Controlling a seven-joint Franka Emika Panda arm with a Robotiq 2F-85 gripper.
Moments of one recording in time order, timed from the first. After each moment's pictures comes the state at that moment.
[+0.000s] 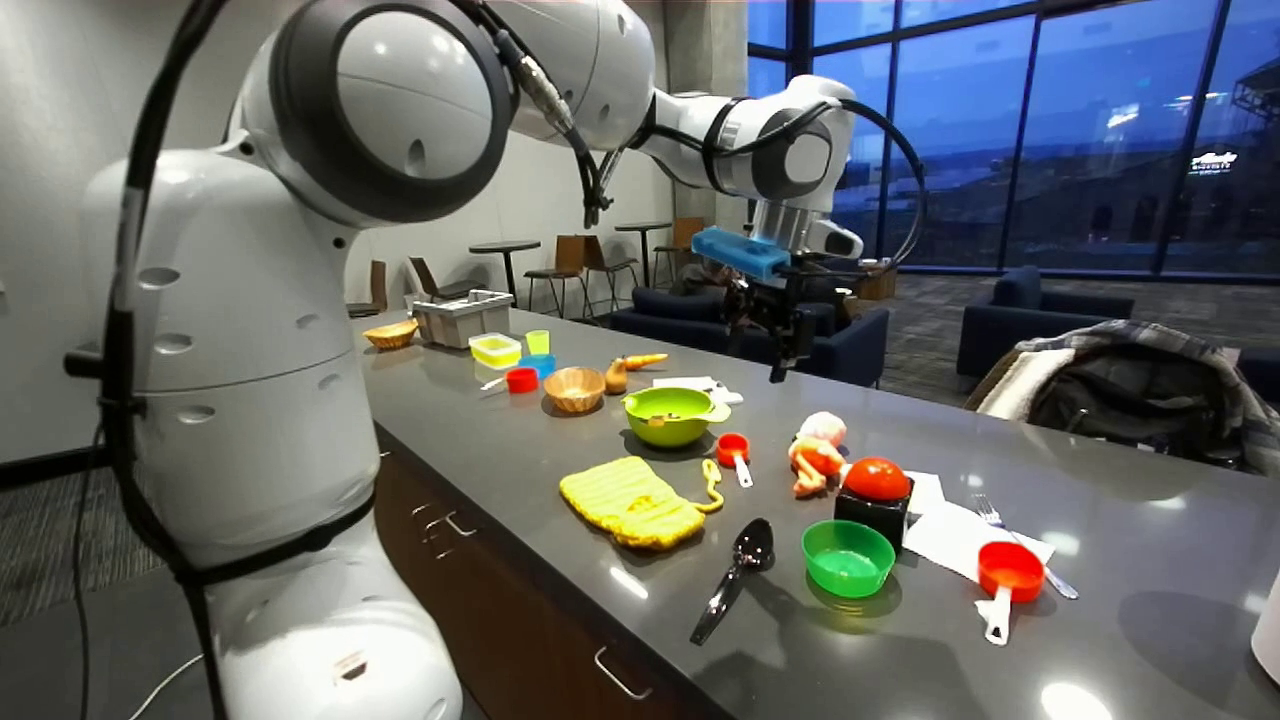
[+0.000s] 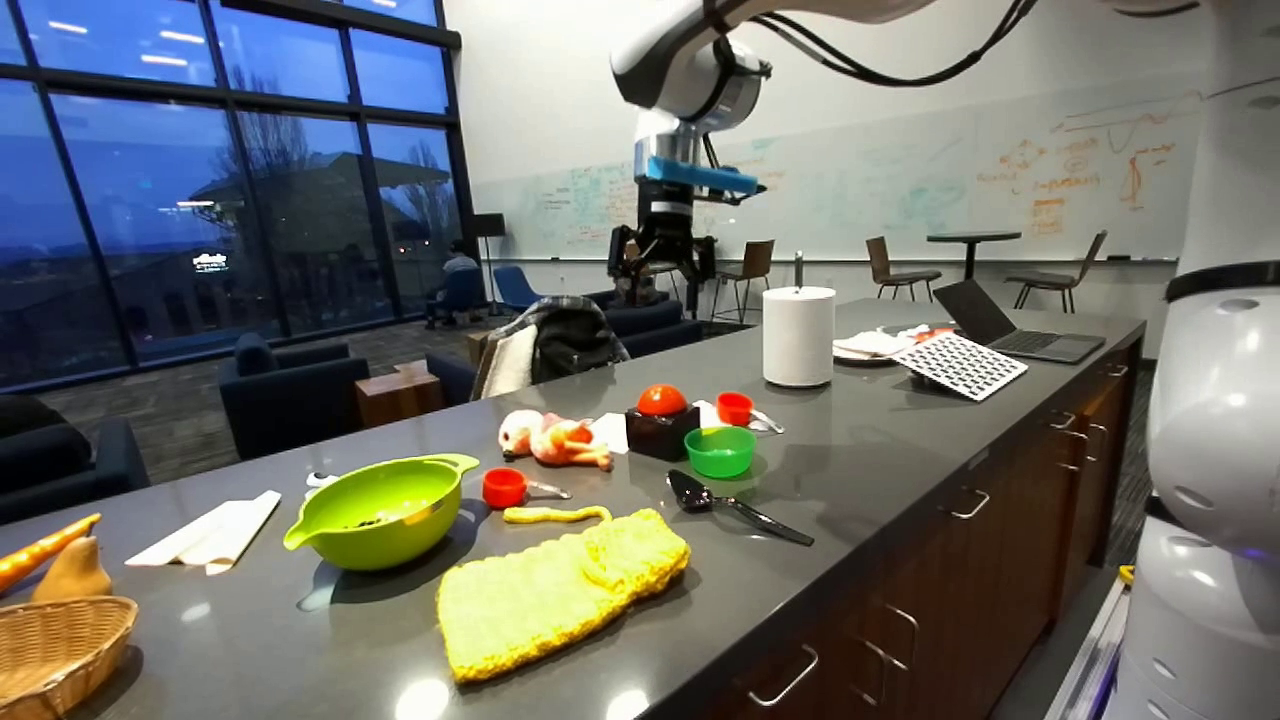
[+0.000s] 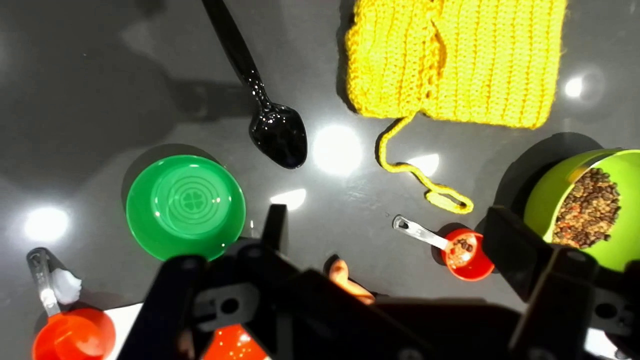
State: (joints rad) arm -0.03 0.02 -0.03 -1.78 0.21 1.72 0.16
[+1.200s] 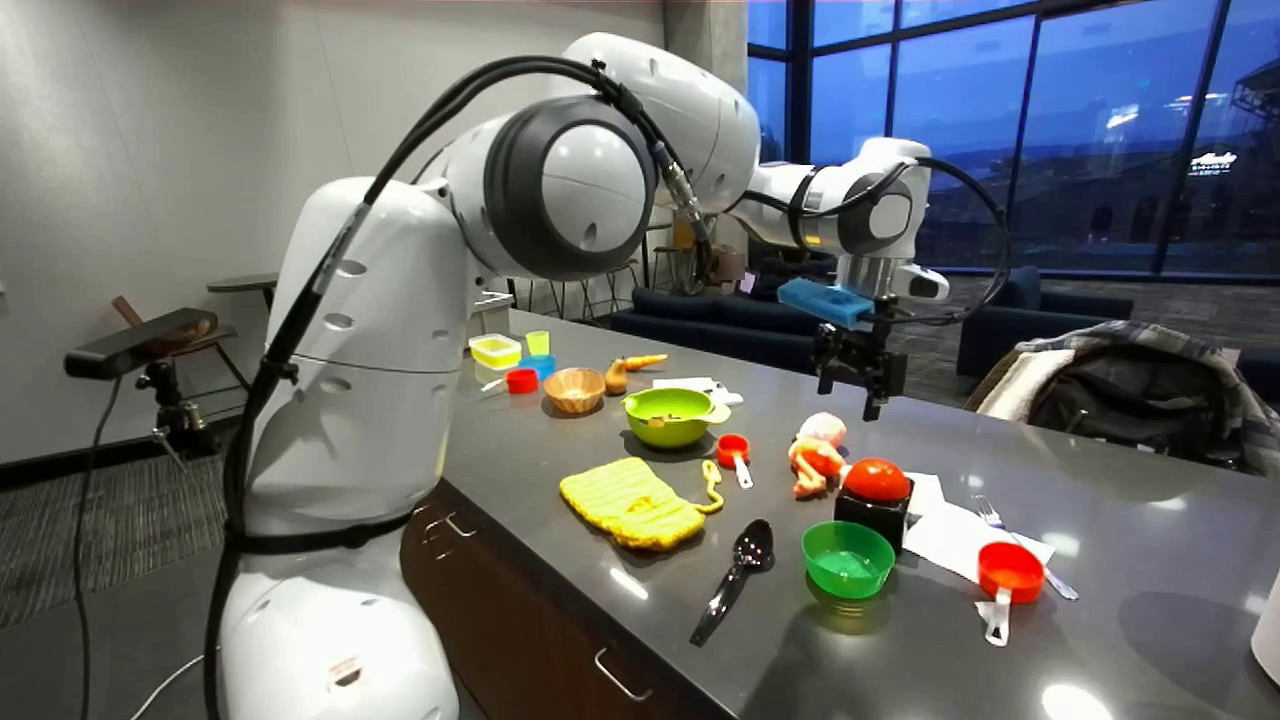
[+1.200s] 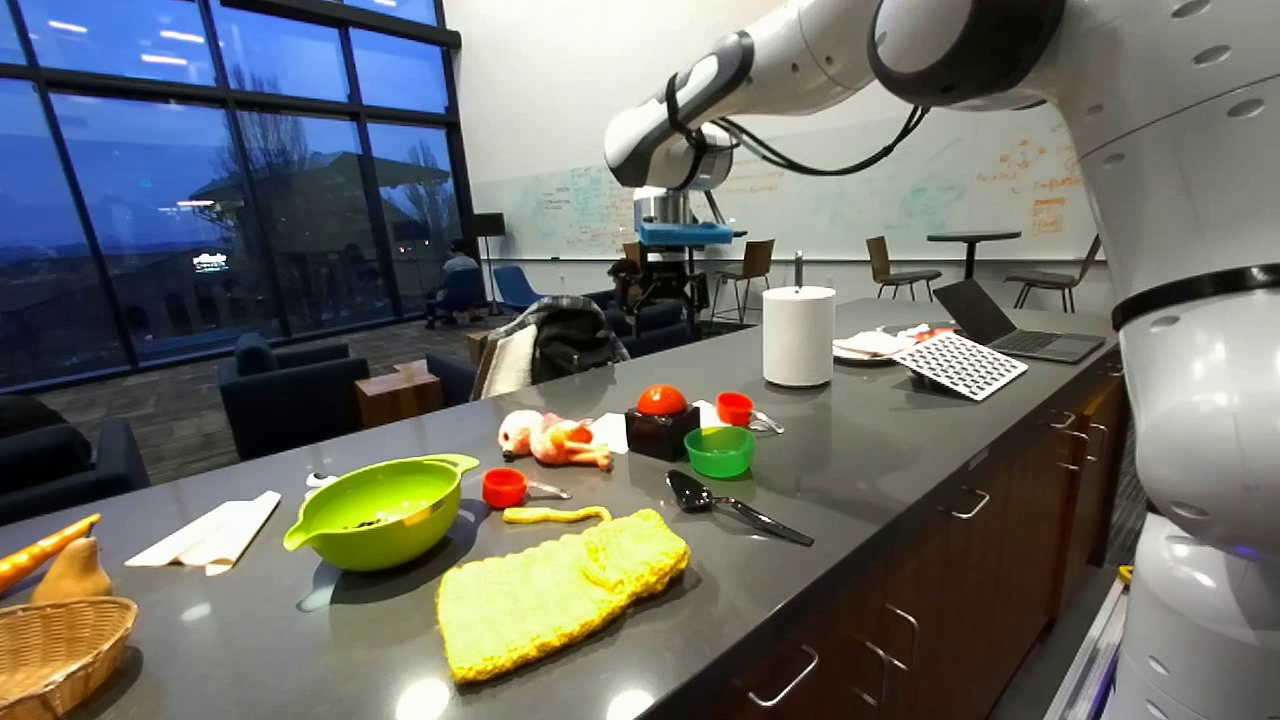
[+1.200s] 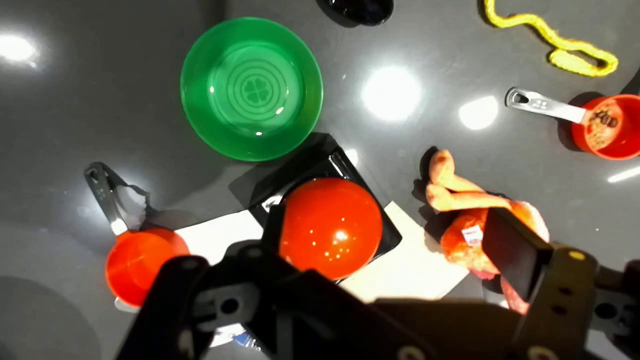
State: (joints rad) arm -0.07 0.34 -0.08 -1.52 0.12 1.82 0.23
